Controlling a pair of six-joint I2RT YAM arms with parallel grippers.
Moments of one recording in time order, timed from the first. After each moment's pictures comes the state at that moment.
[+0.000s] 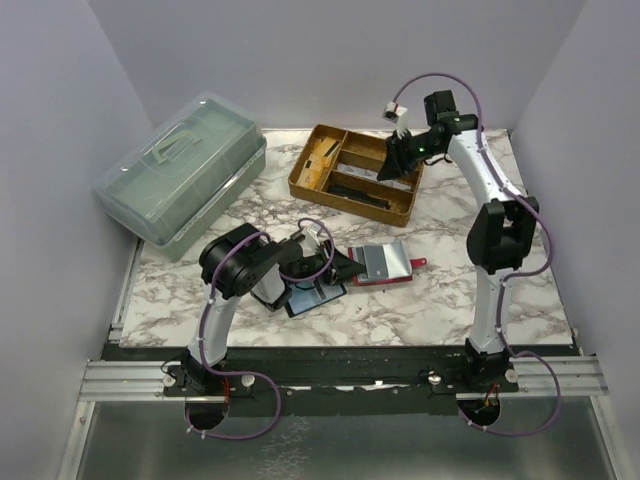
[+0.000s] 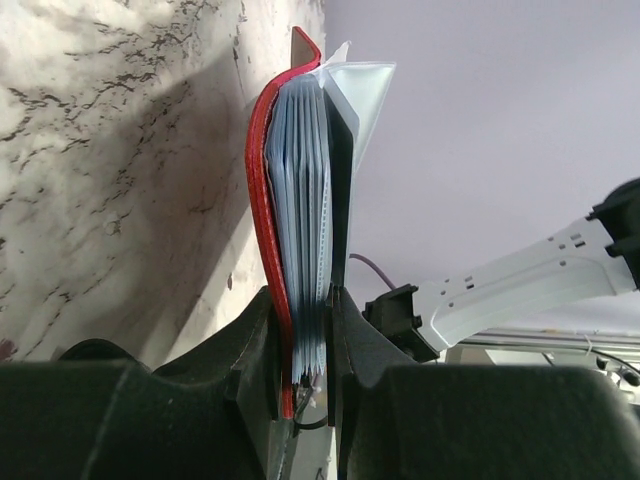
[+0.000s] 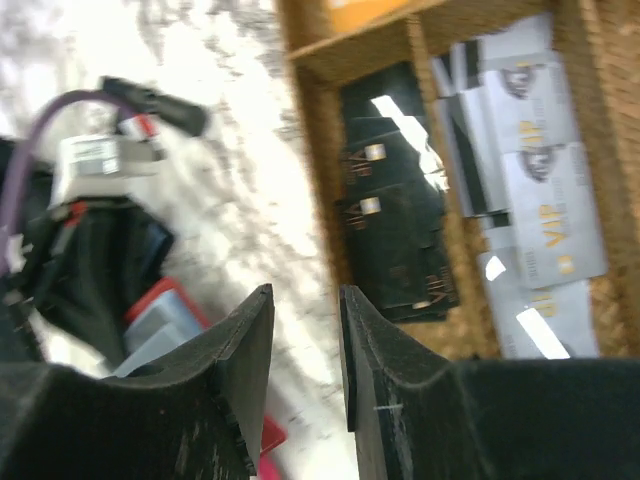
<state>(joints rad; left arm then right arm) -0.67 2.14 0.59 1.47 0.57 -1.44 0.18 2.23 2.16 -0.99 -0.79 -0.49</state>
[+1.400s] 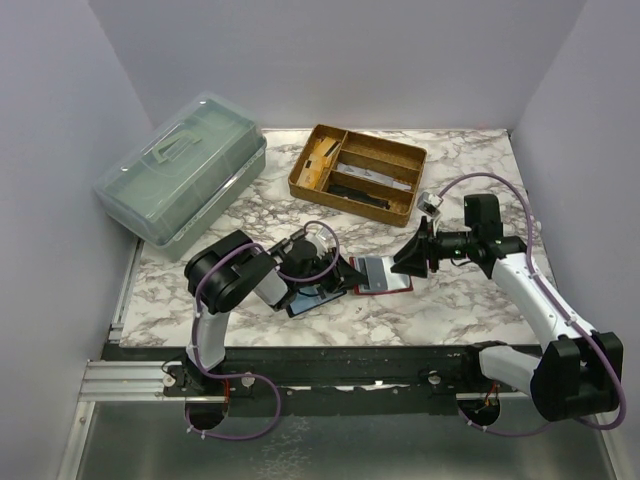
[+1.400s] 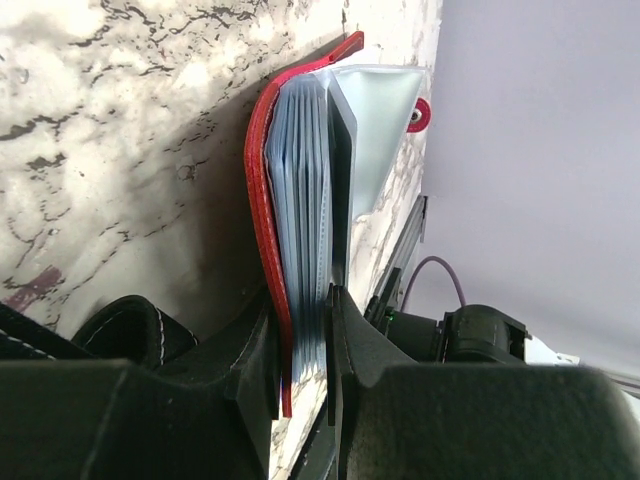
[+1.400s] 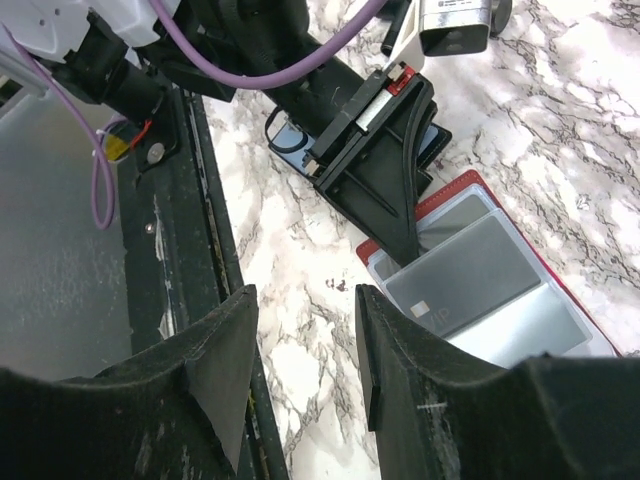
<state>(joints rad) -0.75 1.99 0.59 1.05 0.45 -1.27 0.14 1.14 0.78 -0.47 -1.15 -0.34</state>
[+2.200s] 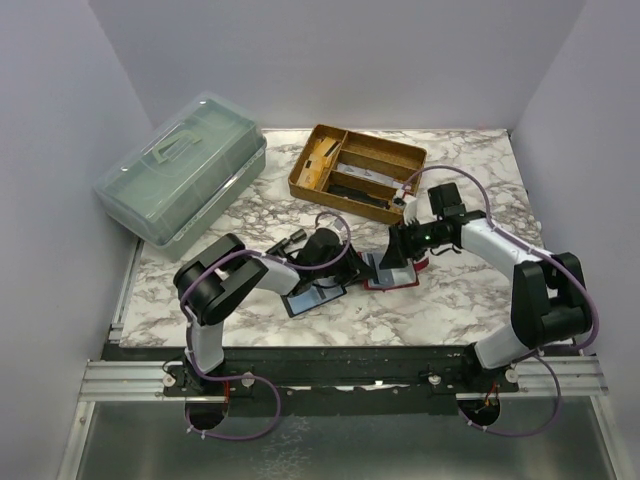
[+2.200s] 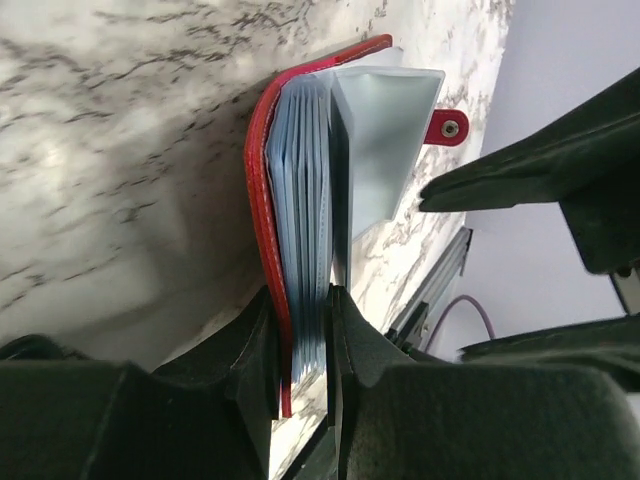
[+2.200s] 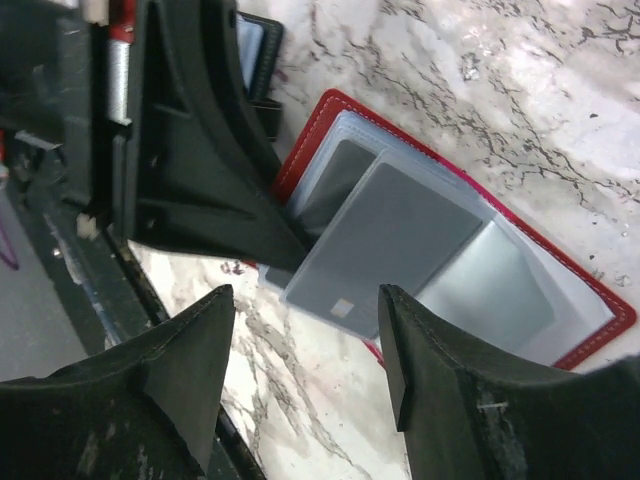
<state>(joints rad) -0.81 1.89 0.74 0.65 0.32 -1.22 0.22 1.53 0.91 -0.47 -0.82 -0.20</state>
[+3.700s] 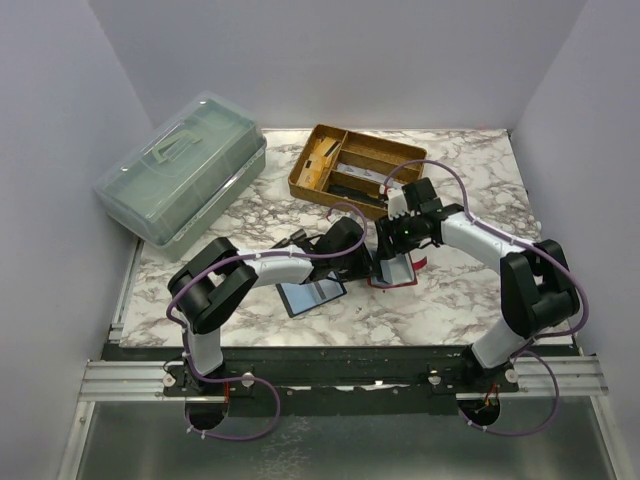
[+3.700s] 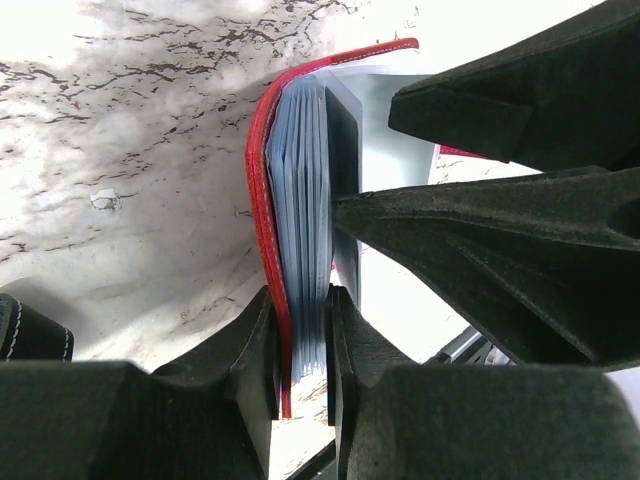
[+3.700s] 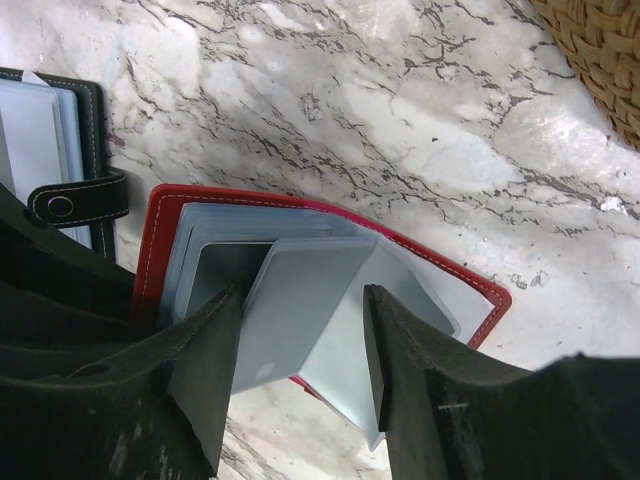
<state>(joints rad) -0.89 1.82 1.02 0.08 0.11 -1.08 0.37 1.63 1.02 -0.44 -0.33 -0.05</state>
